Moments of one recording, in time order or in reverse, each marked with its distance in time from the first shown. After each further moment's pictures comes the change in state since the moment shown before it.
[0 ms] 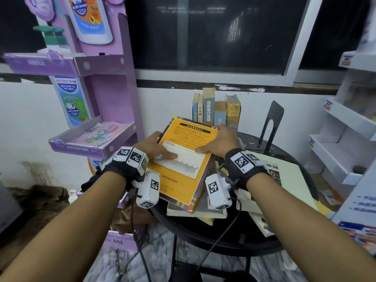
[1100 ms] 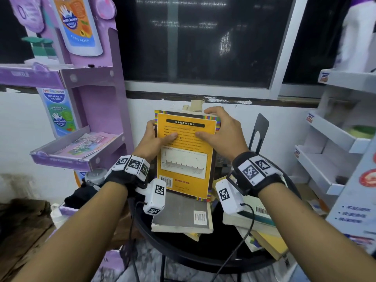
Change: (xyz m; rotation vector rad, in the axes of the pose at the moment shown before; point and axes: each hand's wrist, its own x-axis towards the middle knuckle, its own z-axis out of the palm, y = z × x) left_hand 0.011 0.040 0.019 -0.698 0.149 0.434; right_hand -0.027 -0.018 -0.067 0.098 0.174 -0.476
